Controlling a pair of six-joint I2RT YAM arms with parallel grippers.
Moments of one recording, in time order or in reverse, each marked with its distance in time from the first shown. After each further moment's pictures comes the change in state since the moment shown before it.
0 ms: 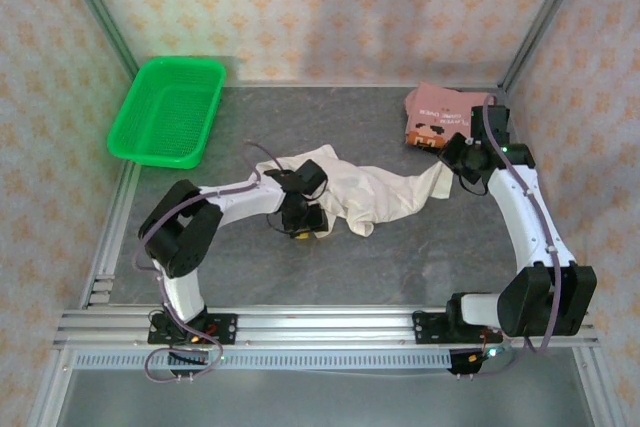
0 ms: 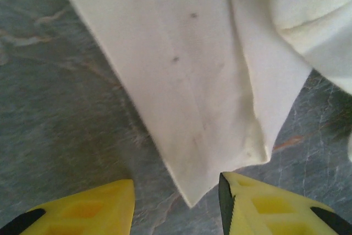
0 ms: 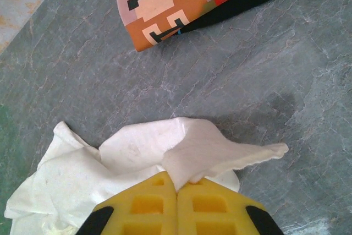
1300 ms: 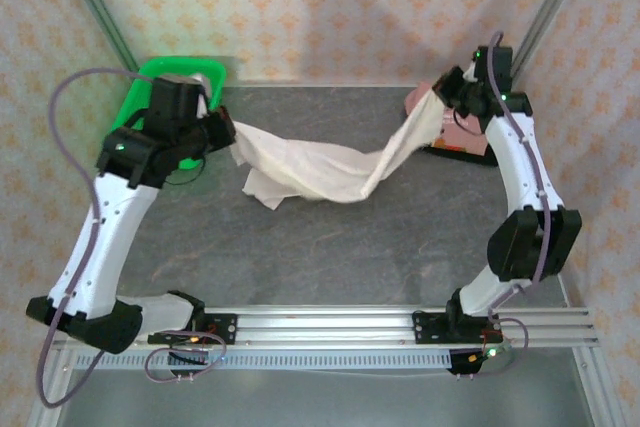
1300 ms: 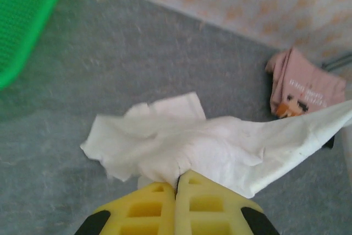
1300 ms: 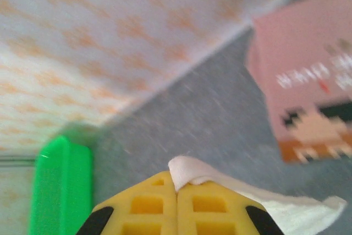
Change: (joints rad) left arm 0.393 -0.578 0.597 -0.493 -0.275 0.254; right arm -0.006 0.369 0.525 0.214 -0.203 0.062
